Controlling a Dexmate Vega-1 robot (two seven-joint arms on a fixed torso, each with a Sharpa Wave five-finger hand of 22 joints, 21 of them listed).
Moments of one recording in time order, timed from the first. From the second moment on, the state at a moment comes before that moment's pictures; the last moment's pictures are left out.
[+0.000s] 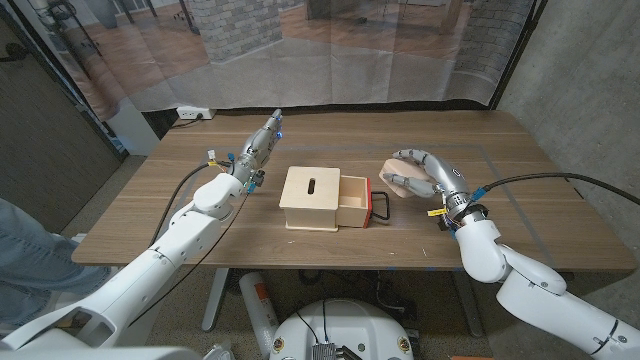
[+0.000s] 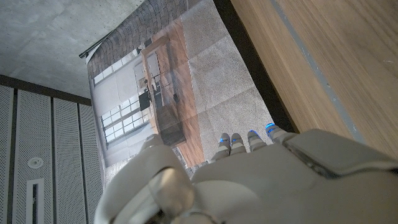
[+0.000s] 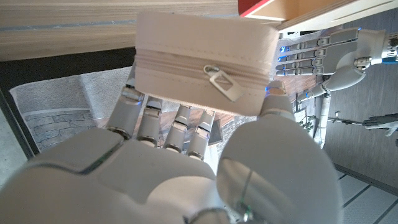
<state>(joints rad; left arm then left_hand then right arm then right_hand) 0.90 0.62 0.39 -1.55 -0.56 -0.21 0.02 0.33 0.05 0.04 0.07 0.32 -0.09 0.07 0.20 0.18 -0.14 0.04 0.20 0.18 -0.17 0.06 0.19 0.18 -0.17 0.03 0.20 0.18 -1.34 -0.88 -0.36 -2.17 -0.35 -0.23 -0.50 0.69 -0.10 0.21 -0.15 0.21 0.52 -0.18 0.35 0.27 0.49 -0.06 0.44 0.28 0.60 0.11 0.35 0.39 0.89 0.09 0.40 0.19</state>
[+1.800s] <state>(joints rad) 0.94 0.66 0.35 -1.60 -0.56 -0.19 0.05 0.34 0.05 0.04 0.07 0.32 -0.09 0.07 0.20 0.18 -0.14 0.04 0.20 0.18 -0.17 0.06 0.19 0.18 -0.17 0.03 0.20 0.18 -1.17 -0.92 -0.44 -2.17 -0.60 -0.09 -0.29 0.69 -0.10 0.22 -0.14 0.20 0.56 -0.18 0.35 0.27 0.50 -0.07 0.46 0.29 0.61 0.11 0.34 0.42 0.89 0.09 0.41 0.19</state>
